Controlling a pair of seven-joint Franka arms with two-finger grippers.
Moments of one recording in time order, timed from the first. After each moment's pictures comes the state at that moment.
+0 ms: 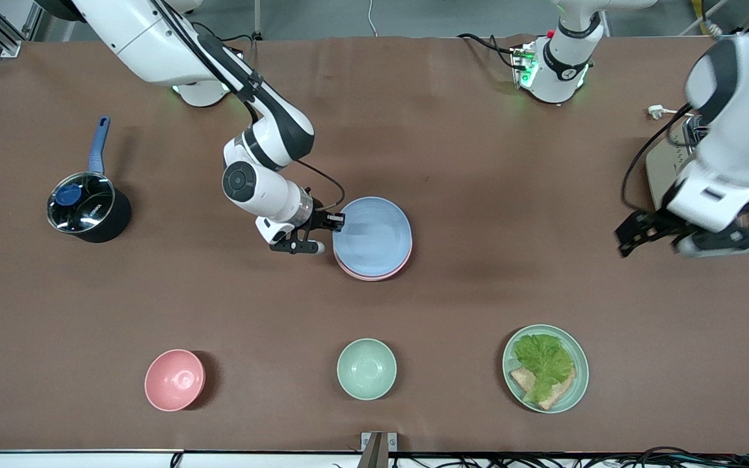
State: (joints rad) left arm -0.04 0.00 -0.07 -1.79 0.07 2.03 -0.21; right arm 0.17 0.53 0.47 -1.96 0.24 2.55 0.52
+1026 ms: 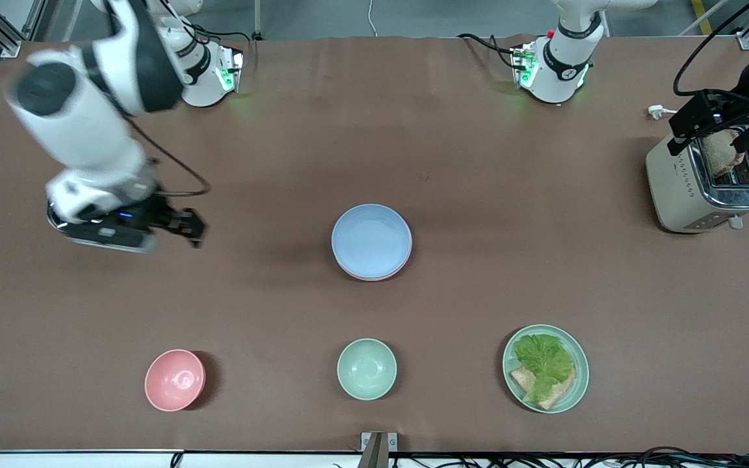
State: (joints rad) left arm -0.05 -0.06 -0.07 -1.47 0.01 1.54 -0.15; right arm -0.01 0.06 0.23 -1.71 -0.14 1.92 0.51
